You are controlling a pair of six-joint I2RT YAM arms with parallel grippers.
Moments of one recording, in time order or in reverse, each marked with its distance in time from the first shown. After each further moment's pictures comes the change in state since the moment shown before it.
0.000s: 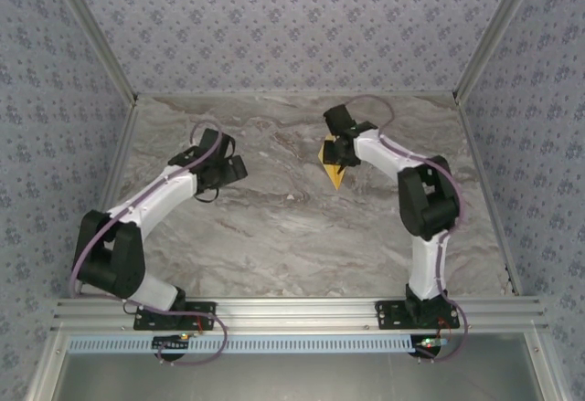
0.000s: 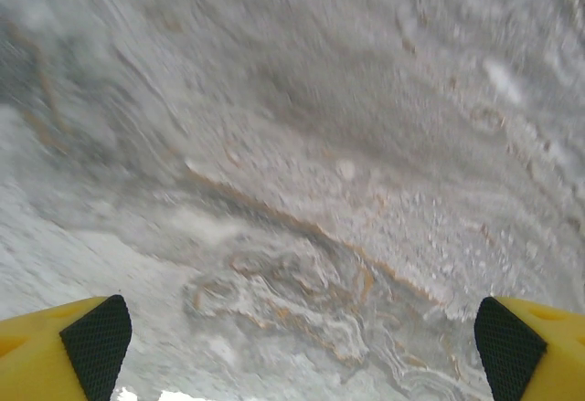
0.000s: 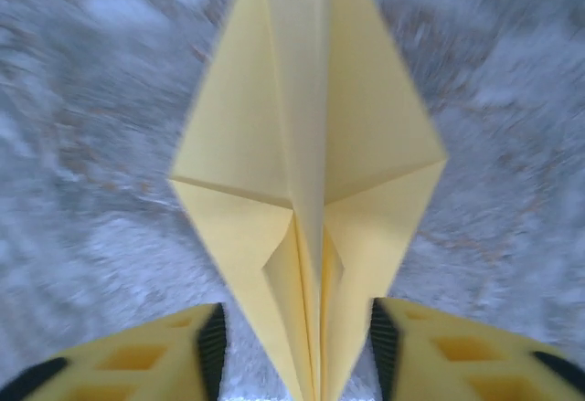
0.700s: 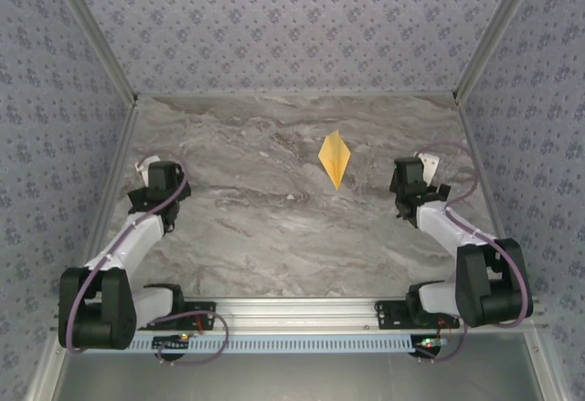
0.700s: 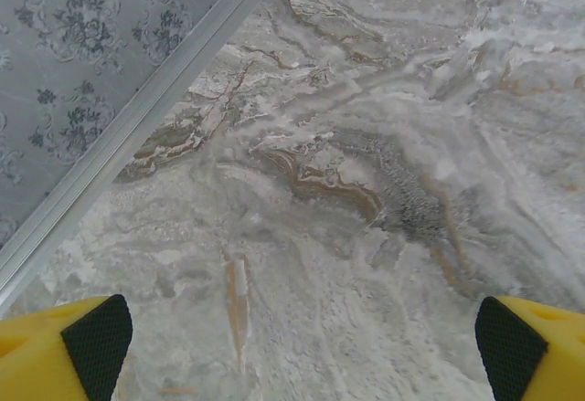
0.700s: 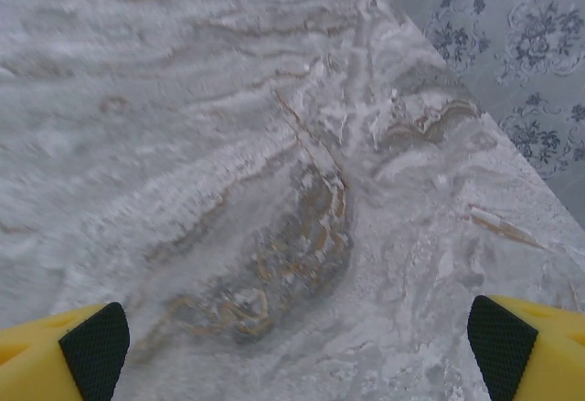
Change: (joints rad) left arm 0.328 -0.311 -0.518 0.492 -0.273 0.388; right arm -0.275 -0.628 -0.922 0.557 0.484 -0.139
